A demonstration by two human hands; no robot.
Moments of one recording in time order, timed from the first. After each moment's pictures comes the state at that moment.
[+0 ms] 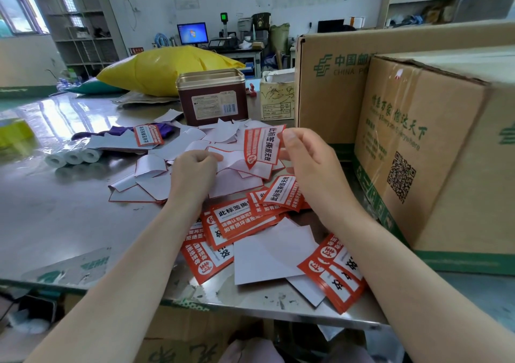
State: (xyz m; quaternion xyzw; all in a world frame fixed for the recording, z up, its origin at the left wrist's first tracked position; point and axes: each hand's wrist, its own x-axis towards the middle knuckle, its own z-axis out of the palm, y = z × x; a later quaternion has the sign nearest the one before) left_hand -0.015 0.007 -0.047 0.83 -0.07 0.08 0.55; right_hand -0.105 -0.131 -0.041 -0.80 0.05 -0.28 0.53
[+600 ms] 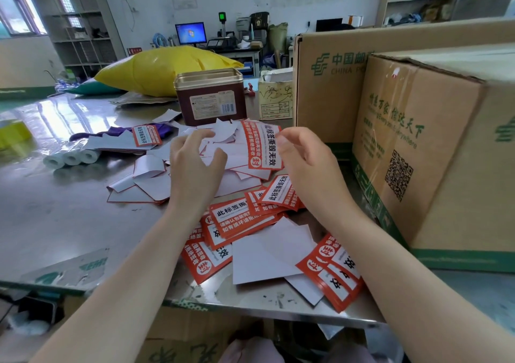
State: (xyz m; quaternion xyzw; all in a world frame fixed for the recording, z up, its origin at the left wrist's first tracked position) left_hand -0.014 0.007 -0.054 0.85 -0.15 0.23 0.45; right_hand -0.106 -0.131 -0.040 -0.83 0.05 -0.28 0.48
